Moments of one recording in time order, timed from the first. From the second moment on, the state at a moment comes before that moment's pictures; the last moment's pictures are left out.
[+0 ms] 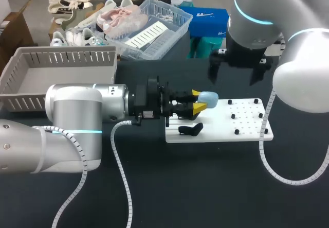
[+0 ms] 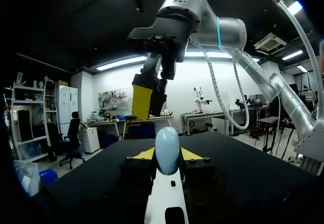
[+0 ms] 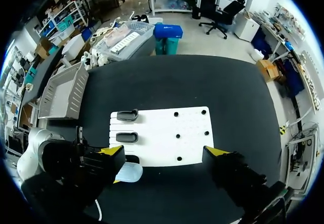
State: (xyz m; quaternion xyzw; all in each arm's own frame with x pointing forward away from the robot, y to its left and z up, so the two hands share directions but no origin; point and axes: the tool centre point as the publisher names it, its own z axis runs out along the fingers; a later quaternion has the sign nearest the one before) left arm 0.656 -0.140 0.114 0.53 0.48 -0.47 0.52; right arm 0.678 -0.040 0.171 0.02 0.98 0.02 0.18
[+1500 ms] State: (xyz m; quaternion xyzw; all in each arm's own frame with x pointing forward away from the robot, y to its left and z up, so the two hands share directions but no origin) left arm 0.654 -0.064 0.154 0.51 0.56 -0.40 0.51; right arm 0.629 -0.053 0.189 -0.21 0.95 0.10 0.20
